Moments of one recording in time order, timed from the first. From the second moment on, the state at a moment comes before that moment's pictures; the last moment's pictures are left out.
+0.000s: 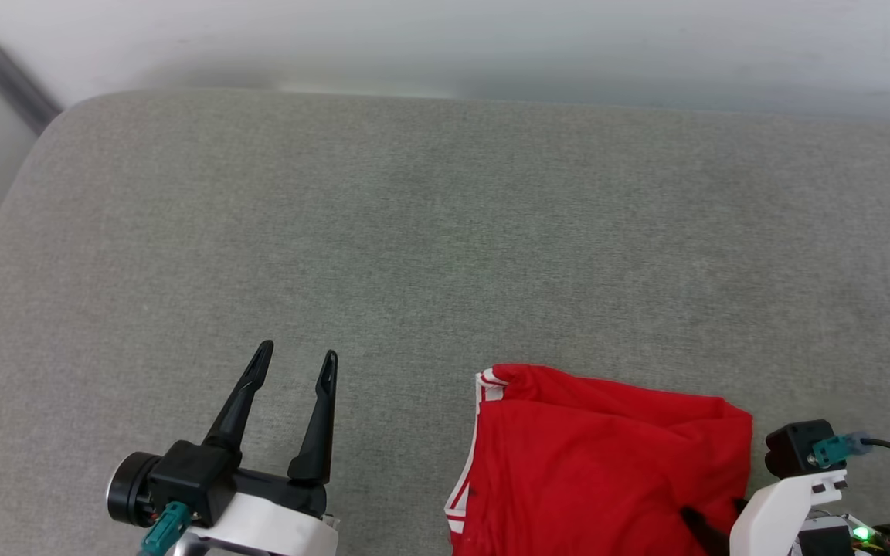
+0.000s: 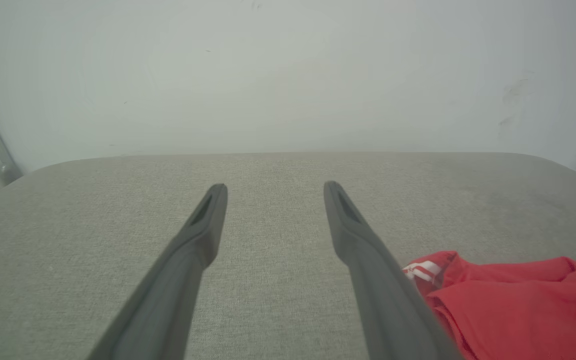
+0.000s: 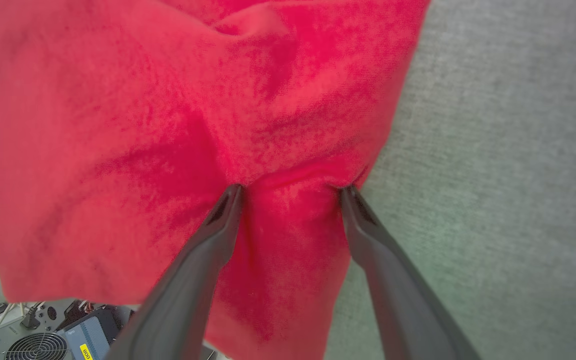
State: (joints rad) left arm 0.02 0.09 -0.12 -0.05 -0.16 -0.13 -0.26; right arm 0.10 -0.15 0.04 -0.11 0.31 0.13 0.80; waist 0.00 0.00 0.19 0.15
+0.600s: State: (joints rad) left arm 0.02 0.08 -0.17 -0.03 -0.16 -0.13 -0.26; right arm -0.01 -0.26 0.21 0.00 0.18 0.13 0.73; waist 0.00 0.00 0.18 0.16
